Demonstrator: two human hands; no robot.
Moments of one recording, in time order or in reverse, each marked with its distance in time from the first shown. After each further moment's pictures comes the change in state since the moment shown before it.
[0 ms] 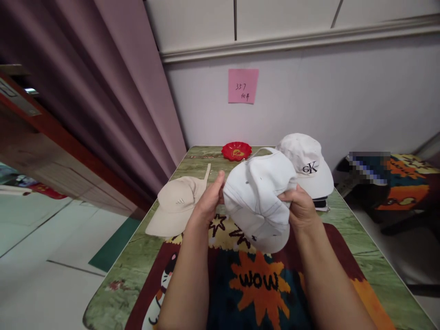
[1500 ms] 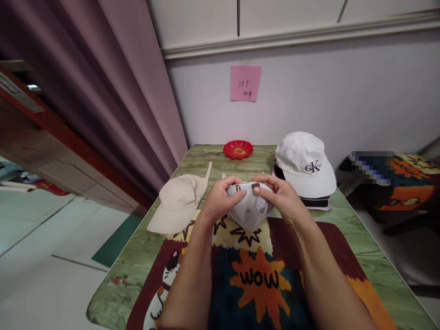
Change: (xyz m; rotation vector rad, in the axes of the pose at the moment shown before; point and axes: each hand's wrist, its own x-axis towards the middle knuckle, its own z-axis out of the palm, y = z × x) left_hand -0.016 0.020 0.013 0.414 -0.224 0.253; right_hand 0.003 0.000 0.023 -0.254 -0.080 0.114
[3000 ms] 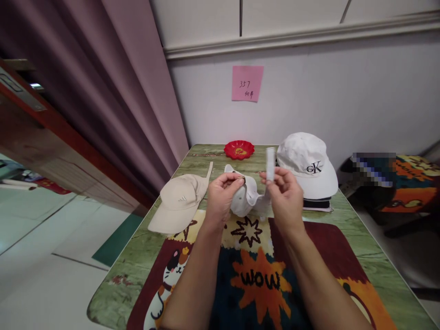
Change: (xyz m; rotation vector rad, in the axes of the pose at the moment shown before) left_hand 0.004 0.002 0.026 -0.655 0.445 -0.194; right_hand -0.005 0.007 0.027 0.065 0.403 -0.334
